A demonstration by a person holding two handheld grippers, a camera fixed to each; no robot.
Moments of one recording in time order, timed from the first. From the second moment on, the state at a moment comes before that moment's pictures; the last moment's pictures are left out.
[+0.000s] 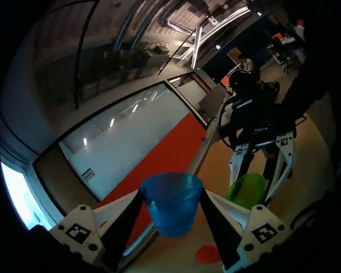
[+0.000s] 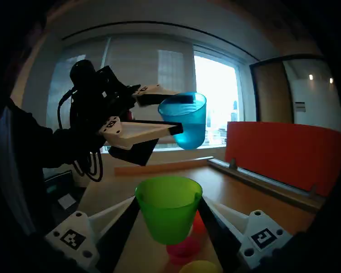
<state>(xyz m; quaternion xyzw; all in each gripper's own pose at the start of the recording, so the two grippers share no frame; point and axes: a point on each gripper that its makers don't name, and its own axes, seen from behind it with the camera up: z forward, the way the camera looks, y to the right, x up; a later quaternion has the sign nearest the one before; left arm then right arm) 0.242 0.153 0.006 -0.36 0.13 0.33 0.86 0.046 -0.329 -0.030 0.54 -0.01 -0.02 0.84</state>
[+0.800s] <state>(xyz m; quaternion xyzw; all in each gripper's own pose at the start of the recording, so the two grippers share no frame) 0.250 0.158 0.004 -0.35 0.16 0.38 0.84 0.046 -0.340 -0.036 0.56 -0.01 -0.02 0.83</state>
